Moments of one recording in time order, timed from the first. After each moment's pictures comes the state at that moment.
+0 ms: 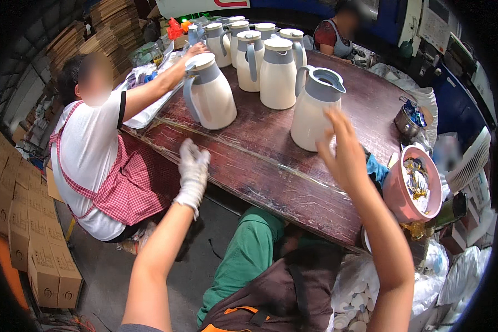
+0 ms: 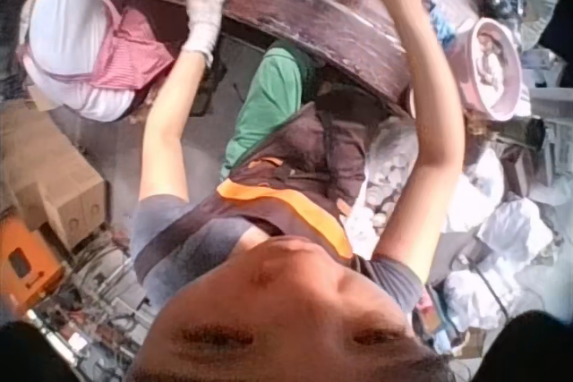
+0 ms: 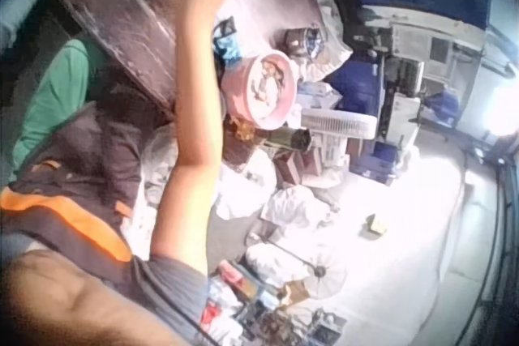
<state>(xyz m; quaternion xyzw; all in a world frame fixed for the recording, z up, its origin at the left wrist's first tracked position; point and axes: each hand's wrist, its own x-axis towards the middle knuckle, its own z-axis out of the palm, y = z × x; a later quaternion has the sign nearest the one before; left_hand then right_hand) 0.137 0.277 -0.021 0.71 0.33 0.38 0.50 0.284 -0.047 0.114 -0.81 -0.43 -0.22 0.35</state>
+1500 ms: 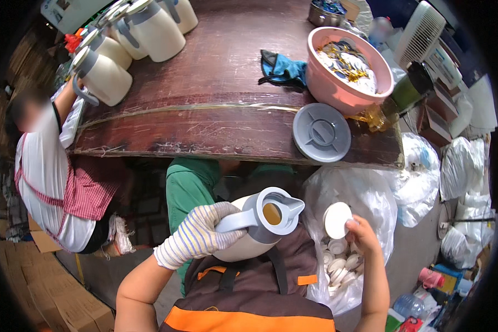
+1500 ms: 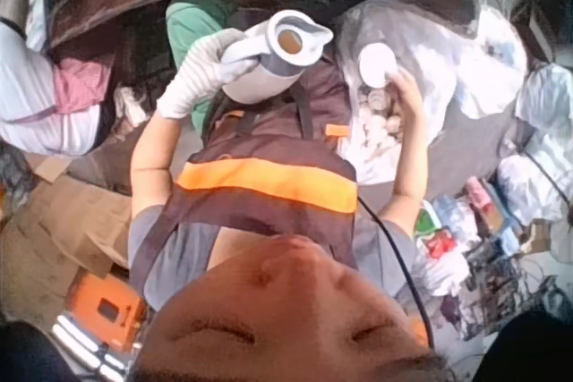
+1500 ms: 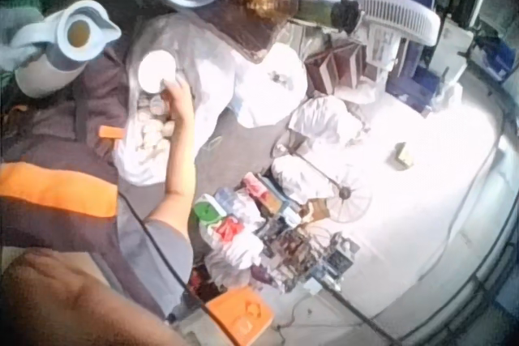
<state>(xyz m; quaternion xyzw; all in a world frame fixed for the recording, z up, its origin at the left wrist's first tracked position) 0.037 -0.016 0.071 0.80 0.05 -0.22 0.55 0.048 -0.442 -0.097 -0.60 0.19 0.35 0.69</state>
